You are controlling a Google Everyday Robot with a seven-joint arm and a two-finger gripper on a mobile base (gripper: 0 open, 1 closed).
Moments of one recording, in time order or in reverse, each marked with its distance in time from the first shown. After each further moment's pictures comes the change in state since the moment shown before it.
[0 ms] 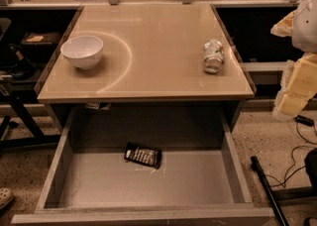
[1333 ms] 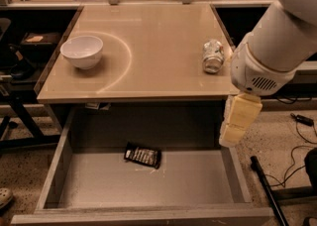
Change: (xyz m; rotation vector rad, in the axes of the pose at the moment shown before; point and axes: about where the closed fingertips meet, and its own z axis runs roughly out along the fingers) arm -0.052 0.037 0.081 -0.058 -0.022 -0.034
